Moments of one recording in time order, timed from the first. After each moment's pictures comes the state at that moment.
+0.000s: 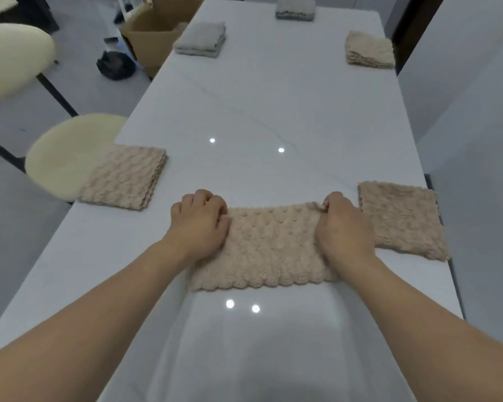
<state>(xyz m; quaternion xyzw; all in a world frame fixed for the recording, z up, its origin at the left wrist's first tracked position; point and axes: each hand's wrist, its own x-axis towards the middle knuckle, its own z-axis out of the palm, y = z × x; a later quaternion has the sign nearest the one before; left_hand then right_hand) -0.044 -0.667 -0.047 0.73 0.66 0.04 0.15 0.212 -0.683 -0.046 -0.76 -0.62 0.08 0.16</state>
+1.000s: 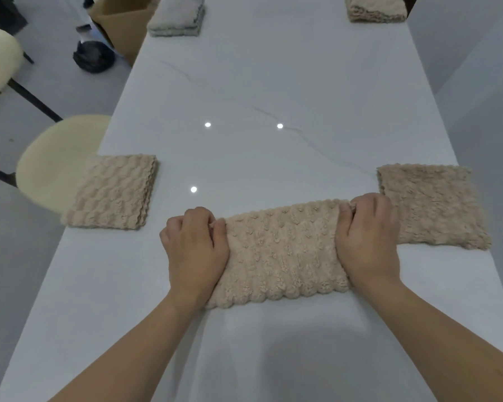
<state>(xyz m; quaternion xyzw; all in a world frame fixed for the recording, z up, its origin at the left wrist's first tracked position) -0.044 -0.680 -0.070 0.64 0.72 0.23 0.12 0.211 -0.690 -0.088 -0.77 -0.59 -0.02 0.24</state>
